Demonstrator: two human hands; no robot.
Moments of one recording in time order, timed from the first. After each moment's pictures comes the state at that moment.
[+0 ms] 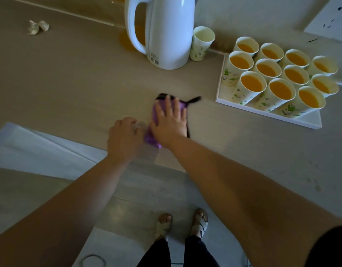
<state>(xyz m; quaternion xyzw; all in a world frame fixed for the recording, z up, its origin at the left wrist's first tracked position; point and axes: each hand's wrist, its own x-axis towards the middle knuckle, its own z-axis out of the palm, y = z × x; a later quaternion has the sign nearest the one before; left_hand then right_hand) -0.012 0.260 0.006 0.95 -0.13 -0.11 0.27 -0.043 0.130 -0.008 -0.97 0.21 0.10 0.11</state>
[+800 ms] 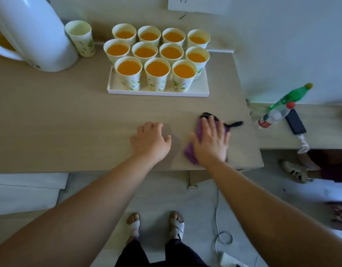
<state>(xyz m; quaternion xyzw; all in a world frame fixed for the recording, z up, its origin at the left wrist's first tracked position) -0.225 0.023 0.018 0.91 -0.35 -0.21 0.11 -0.353 -0.080 -0.009 -0.85 0.51 0.02 0.15</state>
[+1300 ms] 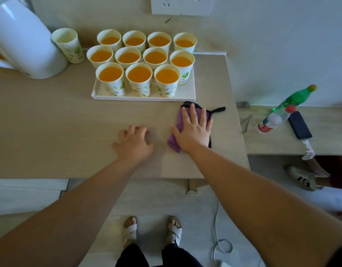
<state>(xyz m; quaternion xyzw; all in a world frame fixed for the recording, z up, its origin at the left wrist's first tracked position) -0.229 0.001 0.016 0.93 -0.28 -0.23 0.08 -0.326 -0.131 -0.009 -0.89 0.43 0.05 0.15</state>
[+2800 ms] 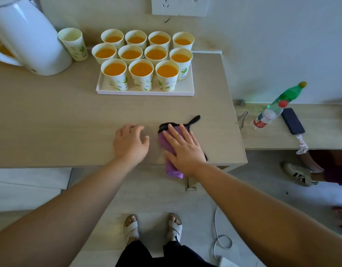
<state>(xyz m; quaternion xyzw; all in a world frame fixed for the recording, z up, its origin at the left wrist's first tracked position) -0.235 0.038 0.001 0.92 -0.32 -0.14 0.16 -0.380 -0.069 -0.008 -0.95 0.25 0.06 0.16</state>
